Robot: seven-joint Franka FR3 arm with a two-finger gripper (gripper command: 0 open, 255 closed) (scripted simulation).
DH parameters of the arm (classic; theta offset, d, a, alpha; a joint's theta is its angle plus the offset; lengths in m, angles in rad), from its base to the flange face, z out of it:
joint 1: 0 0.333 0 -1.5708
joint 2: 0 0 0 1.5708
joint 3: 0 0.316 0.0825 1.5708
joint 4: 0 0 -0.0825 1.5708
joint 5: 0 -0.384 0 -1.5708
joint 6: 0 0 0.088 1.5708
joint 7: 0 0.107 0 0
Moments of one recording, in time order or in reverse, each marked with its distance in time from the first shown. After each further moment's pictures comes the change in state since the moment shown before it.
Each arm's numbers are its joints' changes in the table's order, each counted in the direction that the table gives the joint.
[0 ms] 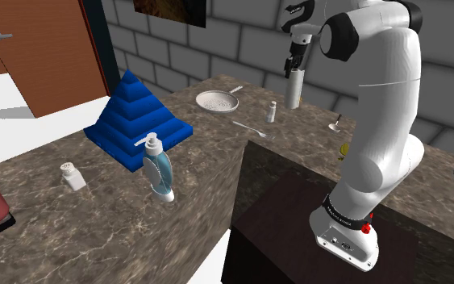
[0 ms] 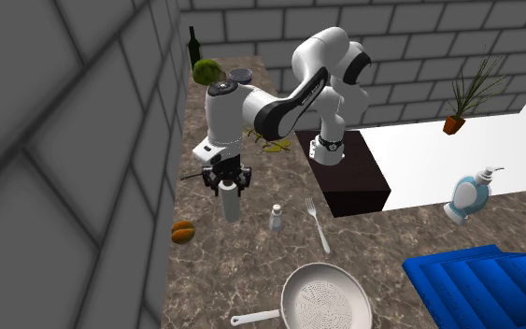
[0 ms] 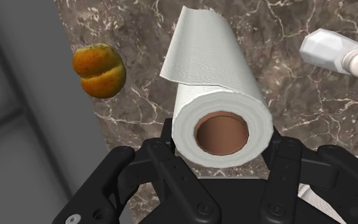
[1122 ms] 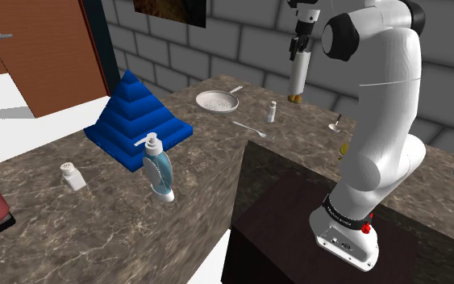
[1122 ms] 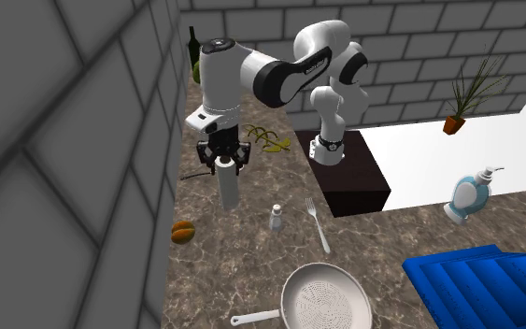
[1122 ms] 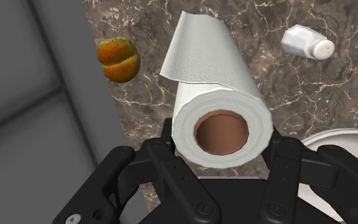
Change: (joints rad) arm -0.039 0.004 -0.008 0.241 0.005 -0.231 0.014
